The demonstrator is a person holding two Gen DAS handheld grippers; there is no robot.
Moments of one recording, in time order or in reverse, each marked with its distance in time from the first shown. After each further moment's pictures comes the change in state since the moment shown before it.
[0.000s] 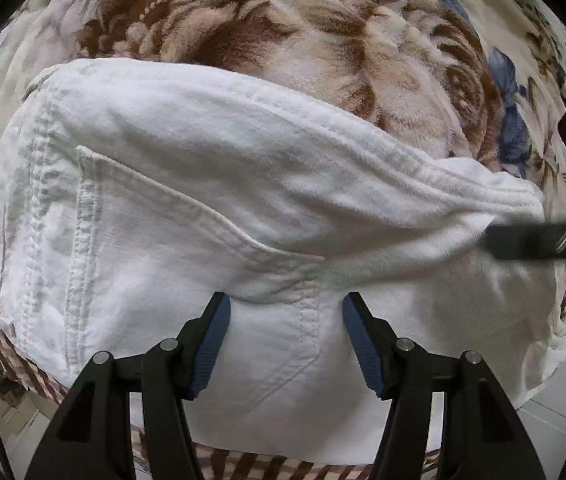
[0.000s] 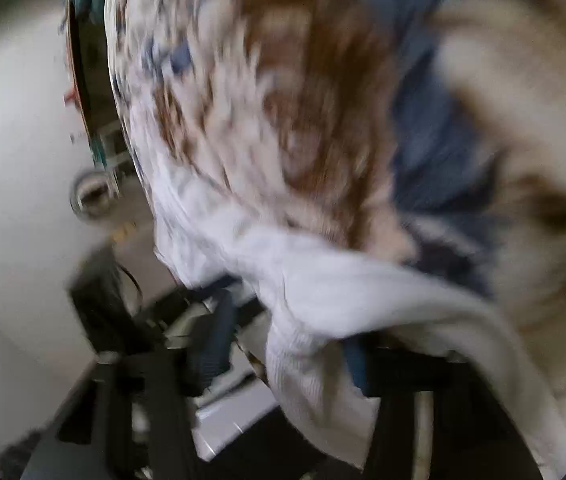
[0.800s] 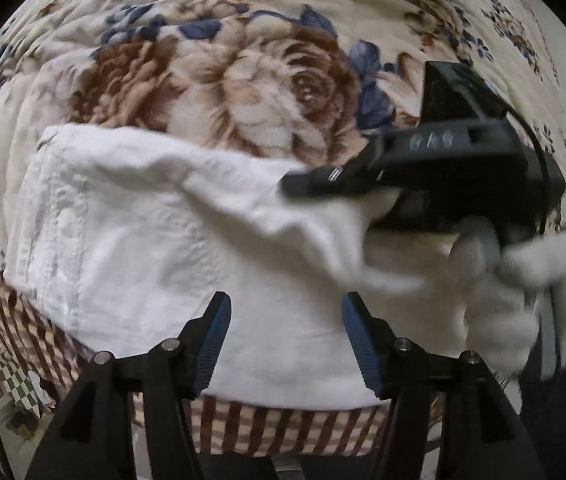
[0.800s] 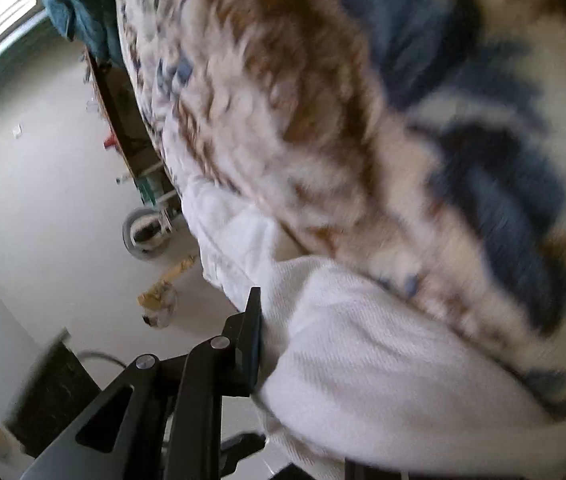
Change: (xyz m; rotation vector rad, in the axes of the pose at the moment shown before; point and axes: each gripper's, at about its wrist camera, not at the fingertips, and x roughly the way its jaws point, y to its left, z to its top) left arm -0.067 -0.090 -0.042 0.112 -0.071 -0.021; right arm -0.002 -0.054 -0.040 0.216 -0.172 0.357
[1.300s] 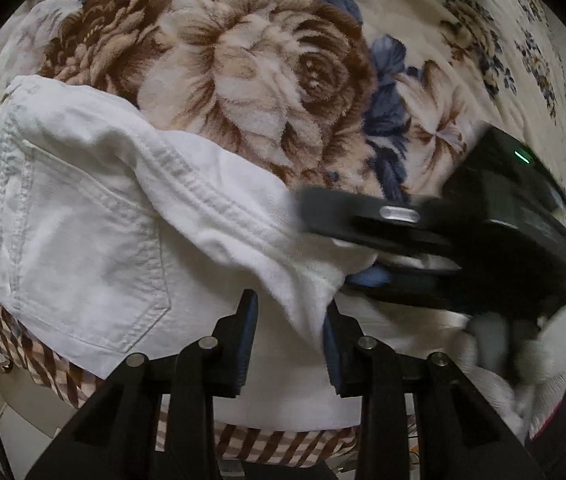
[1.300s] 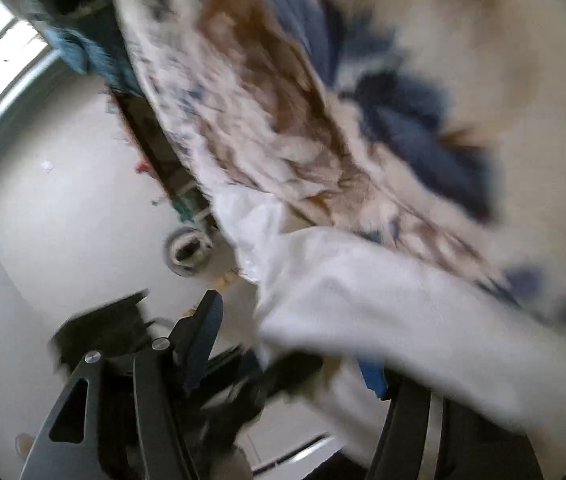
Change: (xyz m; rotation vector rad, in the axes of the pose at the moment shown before) left arm 0.039 -0.006 0.030 -0.160 0.064 -0.118; right arm 0.007 -0.027 -0.025 0.083 0.043 0.115
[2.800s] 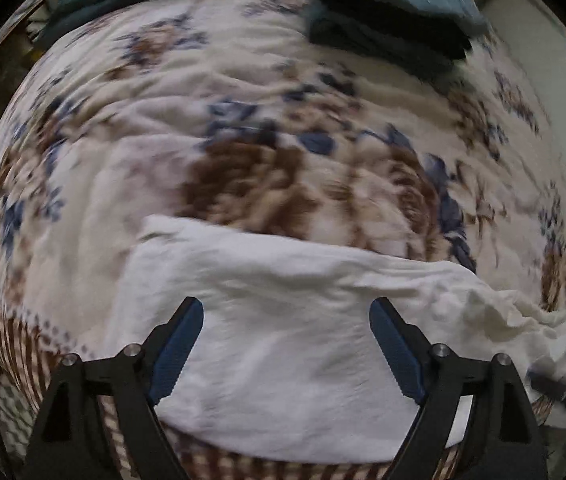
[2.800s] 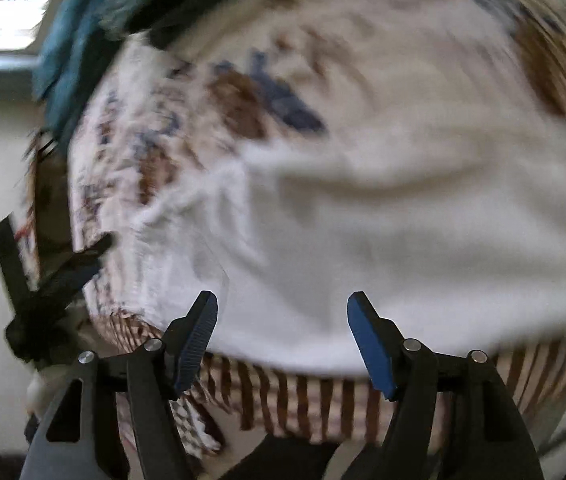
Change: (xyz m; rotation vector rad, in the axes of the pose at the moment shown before) left arm -0.079 0.081 0.015 0.244 -0.395 0.150; right arm -0.038 0.084 -0.178 -0.243 -0.660 -0.600
